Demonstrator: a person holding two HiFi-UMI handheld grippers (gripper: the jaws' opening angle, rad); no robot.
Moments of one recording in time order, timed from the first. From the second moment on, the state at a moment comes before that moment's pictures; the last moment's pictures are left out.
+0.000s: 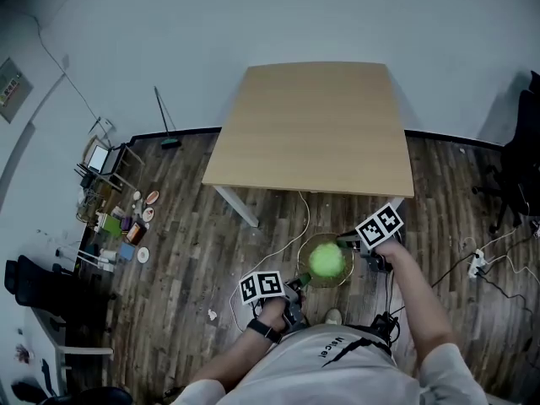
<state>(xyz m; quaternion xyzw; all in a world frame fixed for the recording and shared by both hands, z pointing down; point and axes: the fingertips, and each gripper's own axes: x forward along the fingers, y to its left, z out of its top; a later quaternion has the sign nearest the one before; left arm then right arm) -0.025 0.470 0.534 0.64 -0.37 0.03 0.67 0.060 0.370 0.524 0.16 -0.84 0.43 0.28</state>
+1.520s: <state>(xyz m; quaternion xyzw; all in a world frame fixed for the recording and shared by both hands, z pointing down) -0.052 0.143 0.580 0.63 -0.34 0.08 0.69 0.035 0.042 0.569 0.21 -0.81 0.47 0.28</state>
